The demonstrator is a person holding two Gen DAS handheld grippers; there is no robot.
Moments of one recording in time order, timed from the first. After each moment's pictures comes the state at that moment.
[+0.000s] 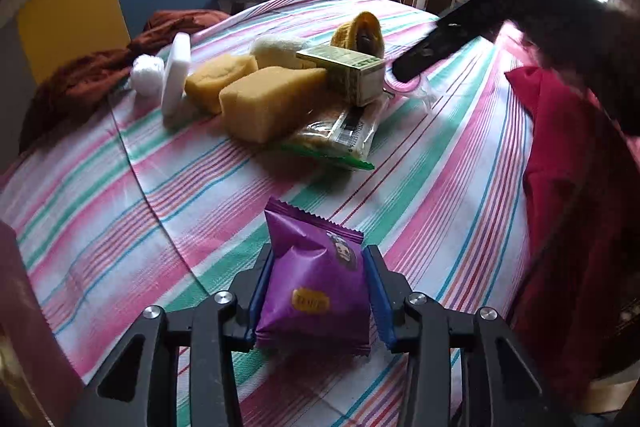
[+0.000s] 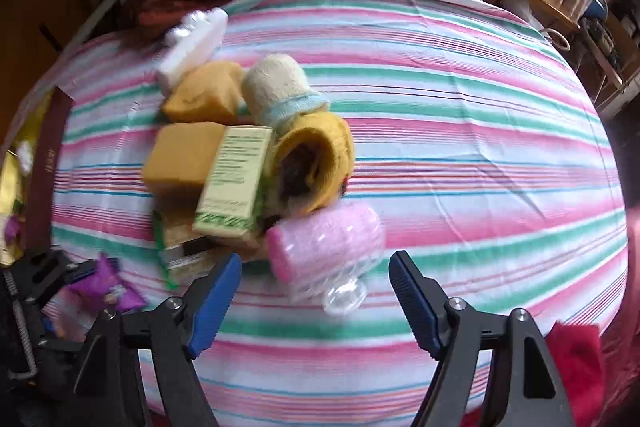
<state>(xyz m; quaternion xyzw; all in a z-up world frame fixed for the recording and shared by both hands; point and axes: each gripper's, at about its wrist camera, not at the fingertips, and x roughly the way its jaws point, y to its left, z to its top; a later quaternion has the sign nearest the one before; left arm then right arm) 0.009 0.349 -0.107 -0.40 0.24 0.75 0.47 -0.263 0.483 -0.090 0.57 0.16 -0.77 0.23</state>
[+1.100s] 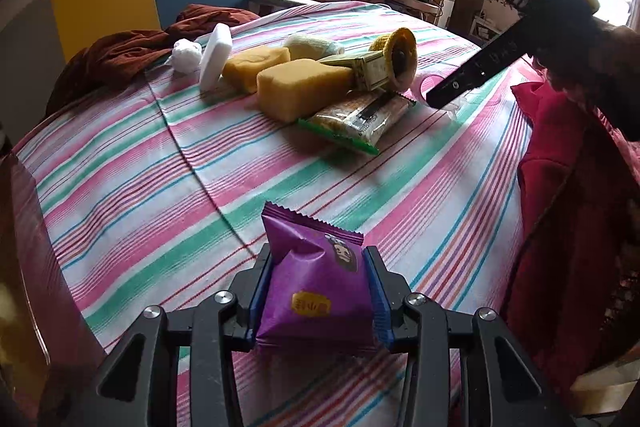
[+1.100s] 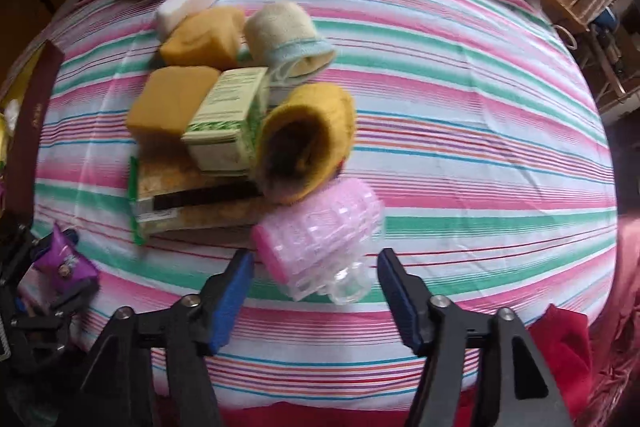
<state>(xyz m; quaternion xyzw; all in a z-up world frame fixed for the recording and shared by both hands) 0.018 0.312 -0.111 -0.40 0.19 0.78 0.45 -0.244 0.500 -0.094 0.61 0.18 -0.75 0.18</state>
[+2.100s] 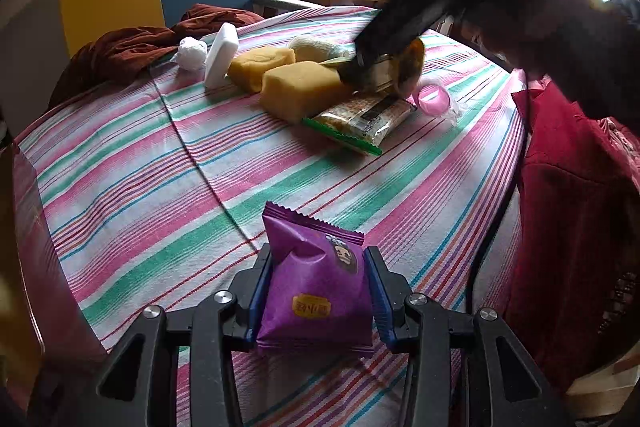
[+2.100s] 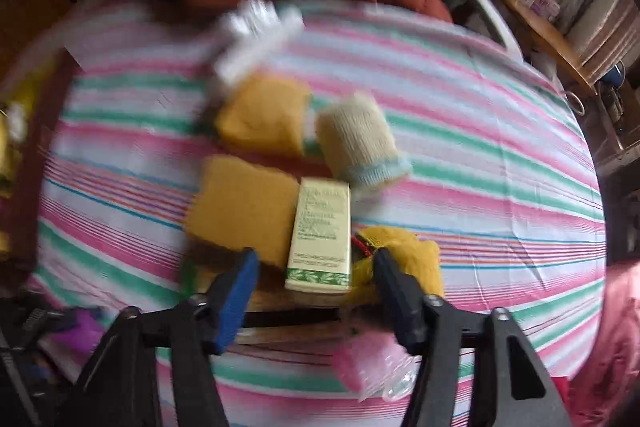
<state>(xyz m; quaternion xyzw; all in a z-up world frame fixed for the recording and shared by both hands) 0.017 0.305 -0.112 -0.40 0.17 0.78 0.44 -0.260 0.426 -0.078 0.57 0.23 -0.76 0.21</state>
